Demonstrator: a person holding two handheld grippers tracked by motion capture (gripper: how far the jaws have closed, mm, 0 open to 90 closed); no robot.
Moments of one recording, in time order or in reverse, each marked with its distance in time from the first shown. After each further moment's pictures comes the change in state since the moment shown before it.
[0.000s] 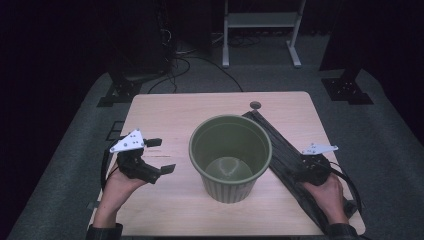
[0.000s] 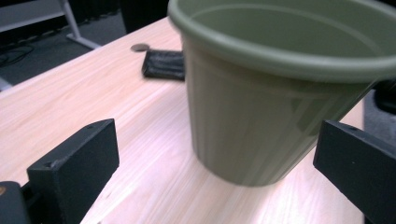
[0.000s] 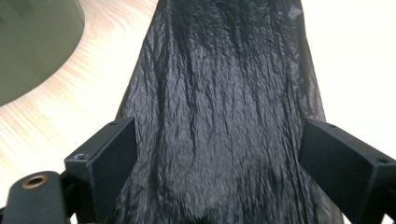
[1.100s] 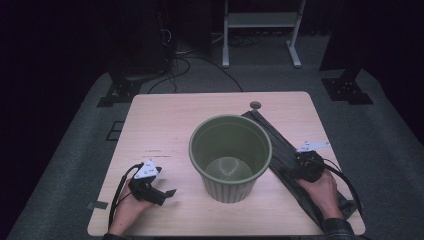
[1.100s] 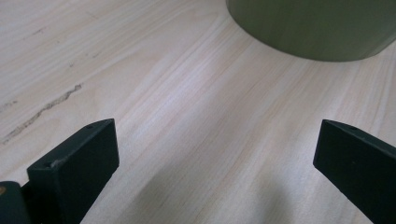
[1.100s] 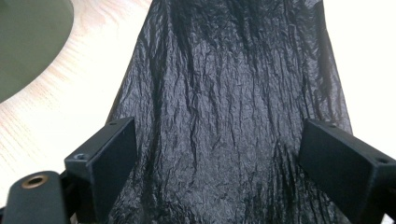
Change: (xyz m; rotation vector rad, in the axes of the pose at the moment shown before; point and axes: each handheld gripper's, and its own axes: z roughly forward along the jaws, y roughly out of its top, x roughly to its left) left arm 0.005 -0.109 0.048 0.247 0.097 -0.026; right arm -0.003 0.005 0.020 0.039 0.025 0.010
